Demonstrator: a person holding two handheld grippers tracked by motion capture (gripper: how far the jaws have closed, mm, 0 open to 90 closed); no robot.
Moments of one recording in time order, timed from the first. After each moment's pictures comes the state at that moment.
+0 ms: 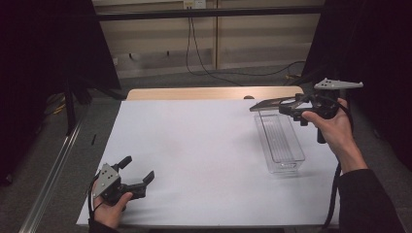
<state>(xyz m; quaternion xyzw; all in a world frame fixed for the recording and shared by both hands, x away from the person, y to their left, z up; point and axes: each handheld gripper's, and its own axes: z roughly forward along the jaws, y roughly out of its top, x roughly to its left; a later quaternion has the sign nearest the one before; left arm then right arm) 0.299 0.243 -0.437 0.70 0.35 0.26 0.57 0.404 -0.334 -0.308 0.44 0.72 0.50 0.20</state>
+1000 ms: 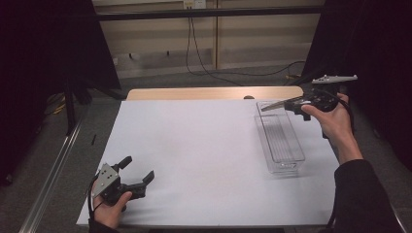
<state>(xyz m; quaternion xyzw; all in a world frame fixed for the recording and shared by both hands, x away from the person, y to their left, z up) 0.299 0.244 -0.437 0.70 0.35 0.25 0.57 0.430 -0.350 -0.320 0.50 0.73 0.41 0.22</state>
